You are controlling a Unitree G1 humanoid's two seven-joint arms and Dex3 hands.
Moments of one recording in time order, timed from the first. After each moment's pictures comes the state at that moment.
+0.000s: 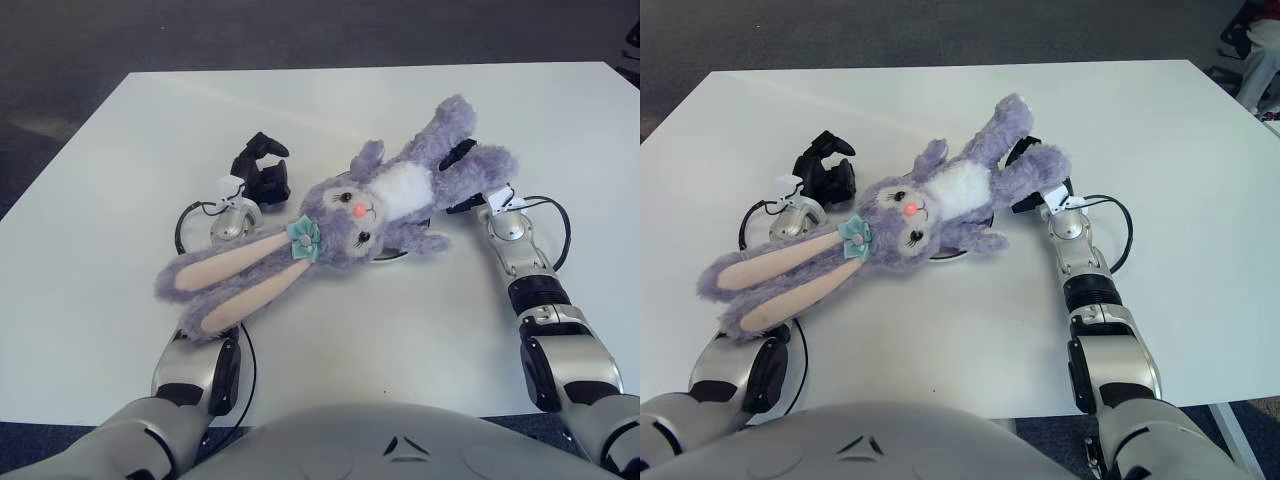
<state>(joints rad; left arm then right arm) -0.44 0.07 0.11 0.66 -0.11 -0.36 -0.10 -0.45 -0.31 0.01 0.71 -0.17 -0.50 -0.04</state>
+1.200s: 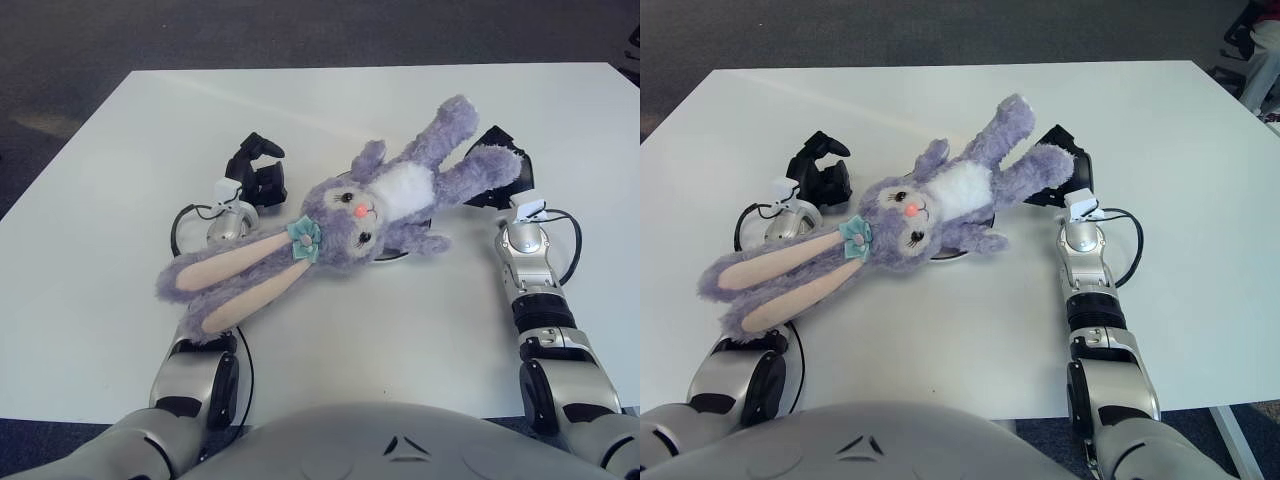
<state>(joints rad) -0.38 0.06 0.12 0.53 -0.07 -0.33 -0.04 -0.35 -0.26 -0.10 0.54 0.01 -0.52 -0.05</state>
